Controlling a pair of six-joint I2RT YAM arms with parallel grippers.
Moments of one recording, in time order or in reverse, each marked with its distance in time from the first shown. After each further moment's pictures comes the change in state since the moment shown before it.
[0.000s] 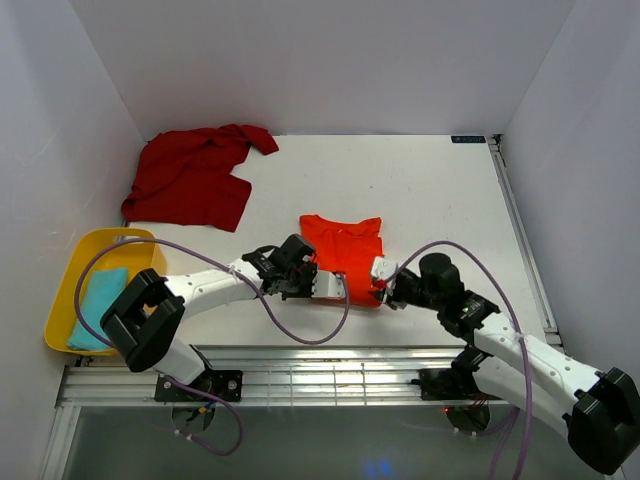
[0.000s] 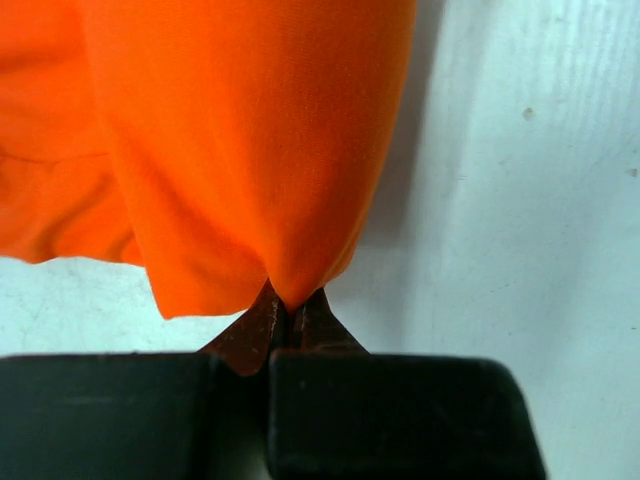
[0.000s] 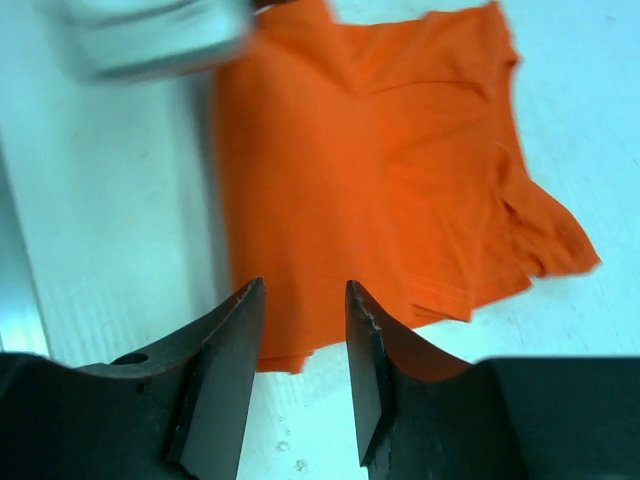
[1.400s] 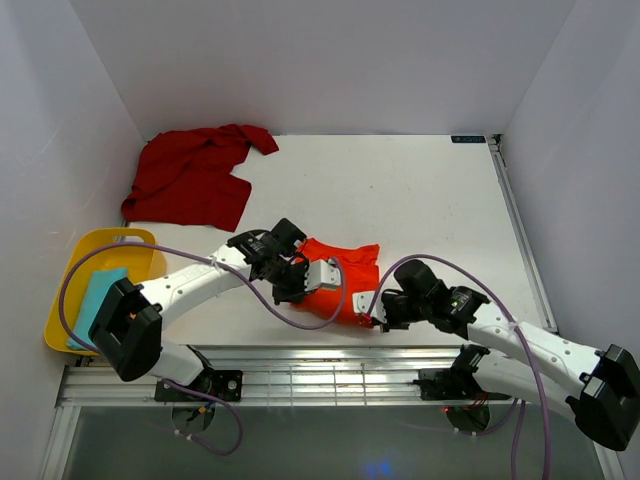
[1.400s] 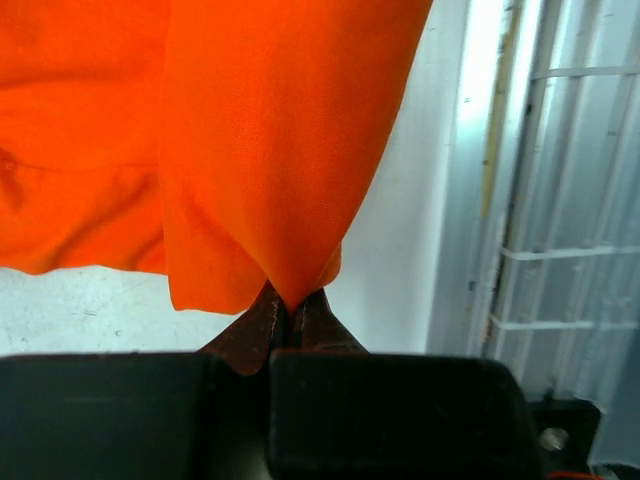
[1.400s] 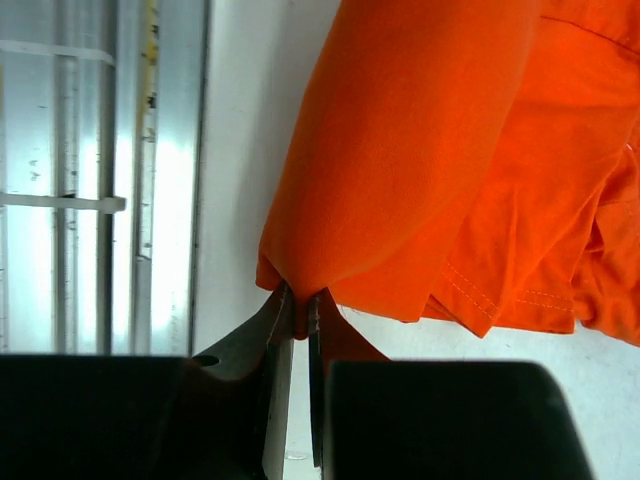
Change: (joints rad) left arm 0.062 -0.071 0.162 -0.391 0.270 -0.143; right arm 0.242 0.074 0.099 -0.425 0.020 -0.283
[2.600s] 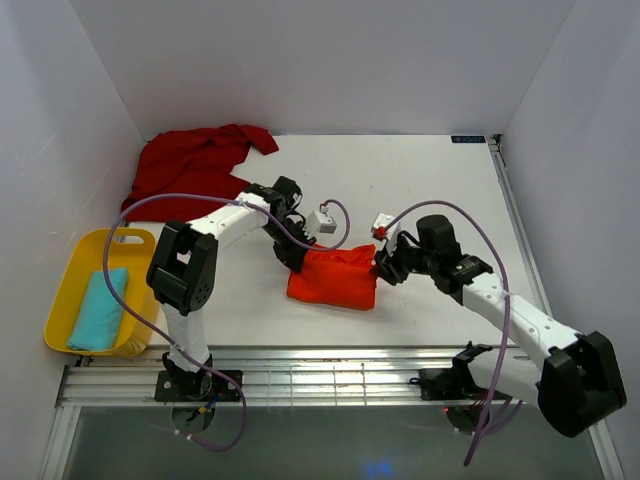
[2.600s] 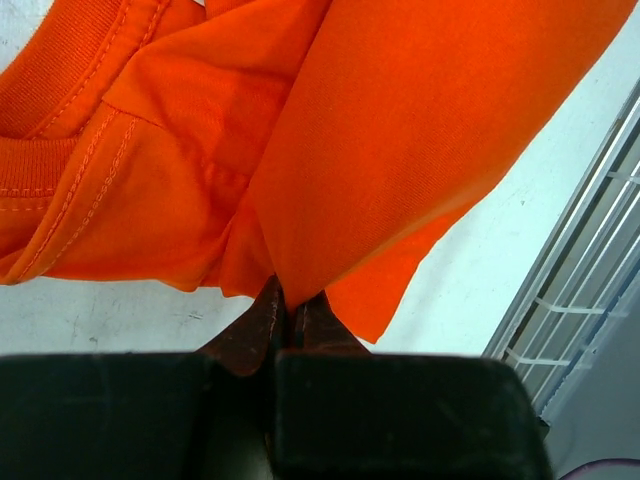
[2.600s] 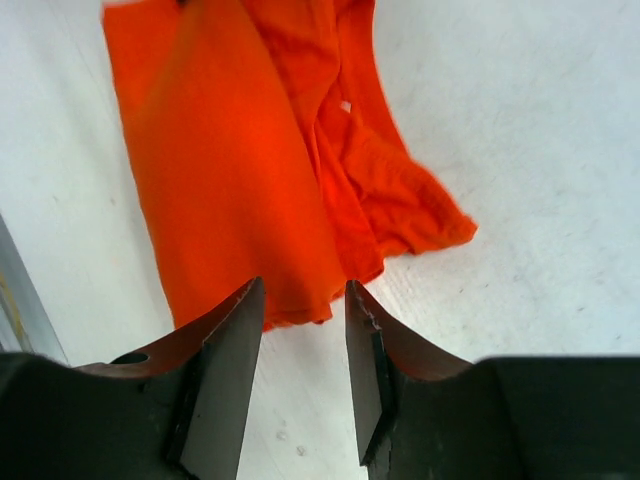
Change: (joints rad) left arm 0.264 0.479 0.433 -0.194 0.132 -0.091; right arm -0.351 0.216 0.156 0.233 -0.090 0.372
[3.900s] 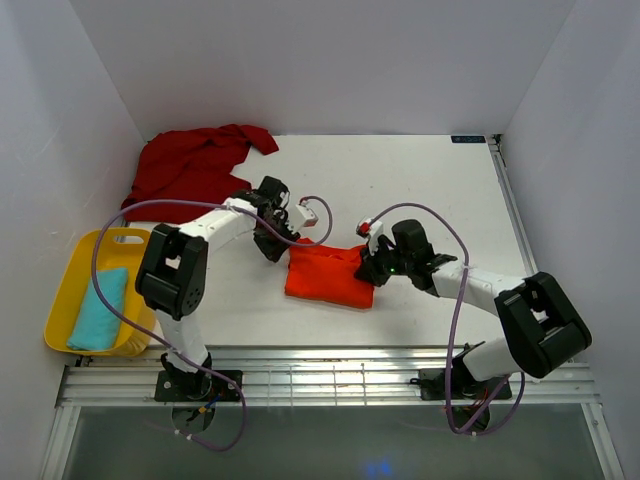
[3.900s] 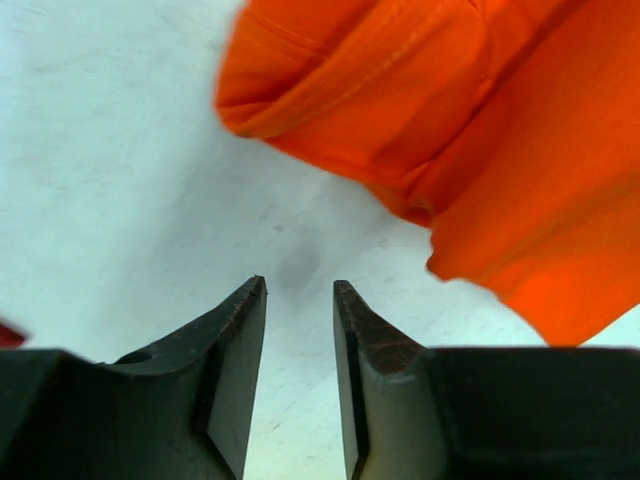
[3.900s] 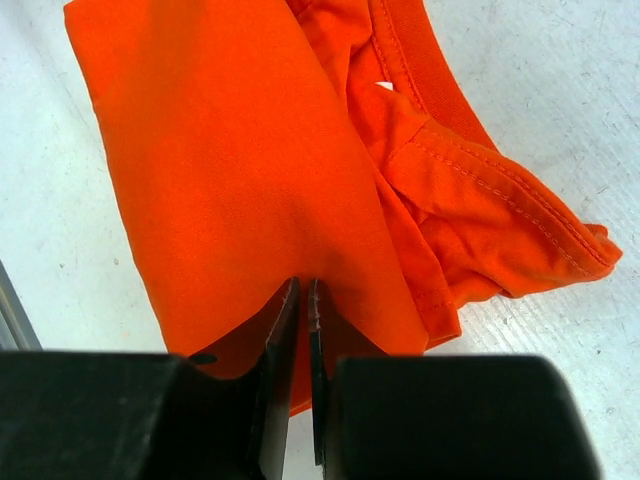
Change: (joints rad) left arm 0.058 -0.056 -0.114 0.186 -0.350 -0.089; right arm 0.051 0.287 -0.051 0.334 -0.014 0.288
